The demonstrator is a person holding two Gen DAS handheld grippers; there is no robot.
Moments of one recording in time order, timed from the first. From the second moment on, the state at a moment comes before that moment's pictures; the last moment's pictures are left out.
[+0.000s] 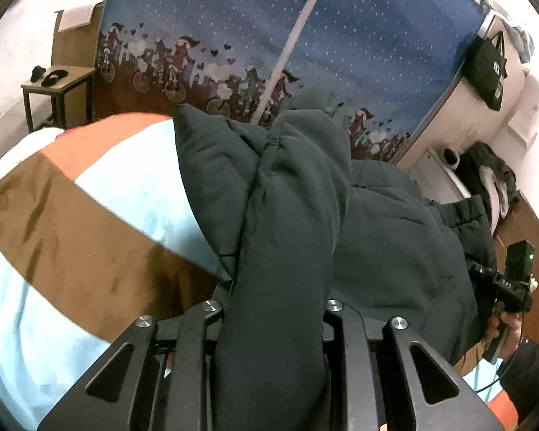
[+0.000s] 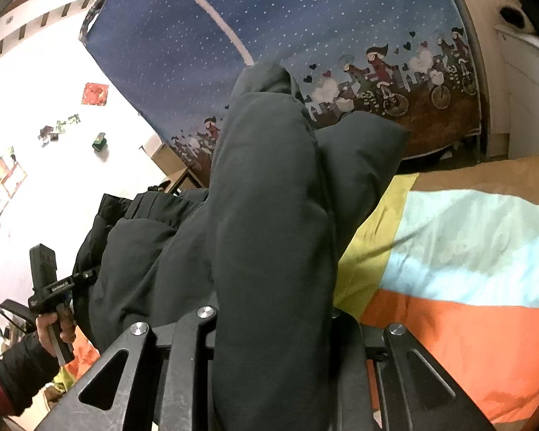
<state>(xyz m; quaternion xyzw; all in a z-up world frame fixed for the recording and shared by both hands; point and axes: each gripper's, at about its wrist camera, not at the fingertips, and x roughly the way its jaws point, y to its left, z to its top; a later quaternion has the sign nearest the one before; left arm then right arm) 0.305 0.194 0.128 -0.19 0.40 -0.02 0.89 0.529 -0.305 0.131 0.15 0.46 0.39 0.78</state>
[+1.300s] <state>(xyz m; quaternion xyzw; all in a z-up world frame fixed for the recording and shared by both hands) 0.283 0.196 0.071 -0.12 0.41 0.08 0.90 0.506 -0.302 0.081 0.06 0.48 0.25 0.84</state>
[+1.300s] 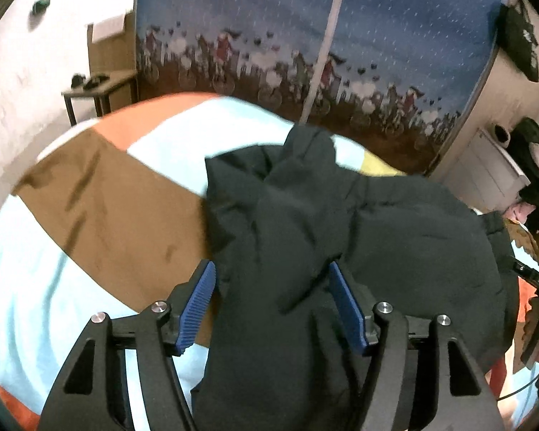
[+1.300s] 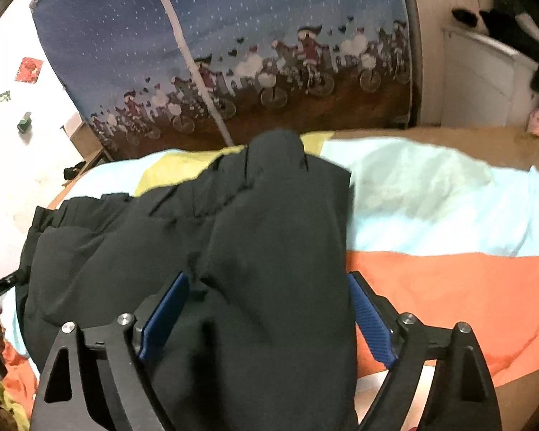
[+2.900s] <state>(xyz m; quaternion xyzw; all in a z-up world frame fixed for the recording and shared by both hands) 0.179 0.084 0.189 -0.04 0.26 0.03 0.97 0.368 -0.260 0.236 0.04 0.31 0.35 0.88</state>
